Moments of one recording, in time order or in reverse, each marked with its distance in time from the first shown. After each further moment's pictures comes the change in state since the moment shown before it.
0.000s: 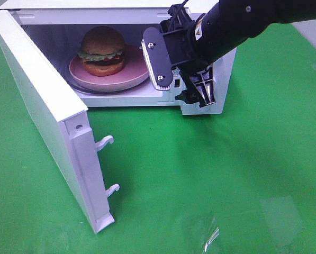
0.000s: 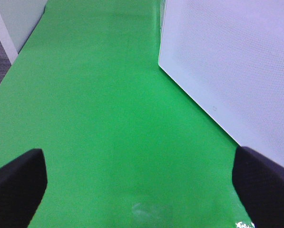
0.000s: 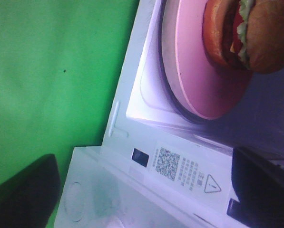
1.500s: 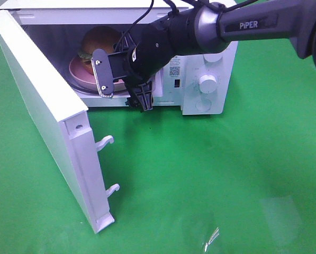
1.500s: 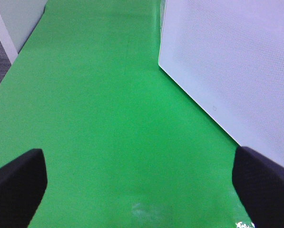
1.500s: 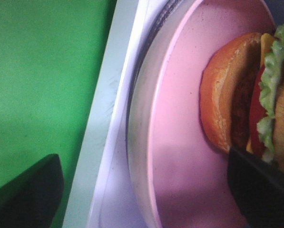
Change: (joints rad) left arm 0.000 0.000 0.000 0.000 0.000 0.000; right arm 0.058 0.491 -0.504 0.076 -0.018 0.025
